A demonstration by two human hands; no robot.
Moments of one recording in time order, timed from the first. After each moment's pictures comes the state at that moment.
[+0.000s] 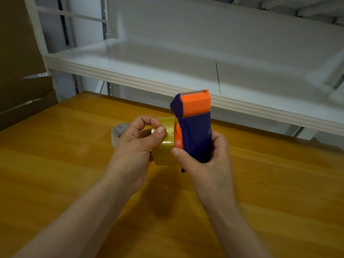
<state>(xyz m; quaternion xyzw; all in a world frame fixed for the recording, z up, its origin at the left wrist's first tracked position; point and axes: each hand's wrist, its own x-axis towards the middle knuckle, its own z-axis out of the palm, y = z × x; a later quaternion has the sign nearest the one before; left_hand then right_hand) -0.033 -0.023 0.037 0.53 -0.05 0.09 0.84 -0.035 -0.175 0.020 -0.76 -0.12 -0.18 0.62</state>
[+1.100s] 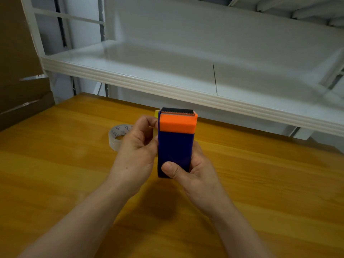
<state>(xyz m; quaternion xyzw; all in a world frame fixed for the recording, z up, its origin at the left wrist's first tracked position) -0.035 -0.027 0.032 0.64 -0.11 0.14 0.75 -0.029 -0.180 0.011 -0.76 -0.28 -0.03 0.58</state>
